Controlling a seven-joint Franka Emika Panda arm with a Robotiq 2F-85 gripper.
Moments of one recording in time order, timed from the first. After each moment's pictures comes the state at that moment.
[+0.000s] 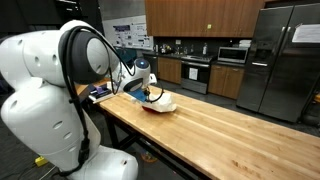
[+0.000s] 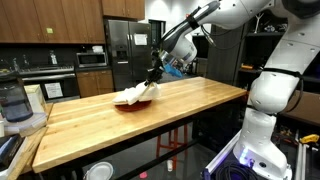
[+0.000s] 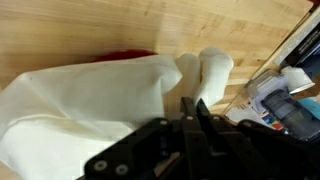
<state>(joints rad) 0.24 -0.27 0.17 -2.51 0.83 2.78 -0.35</state>
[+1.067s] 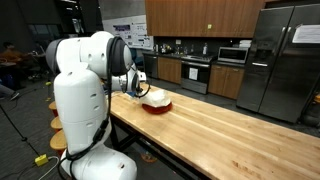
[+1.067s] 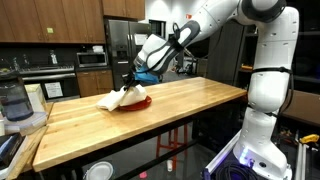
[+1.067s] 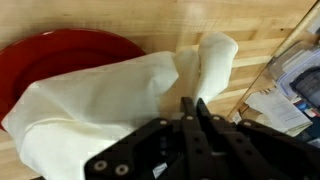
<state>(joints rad) 0.12 0.07 0.38 -2.27 0.03 2.99 0.58</state>
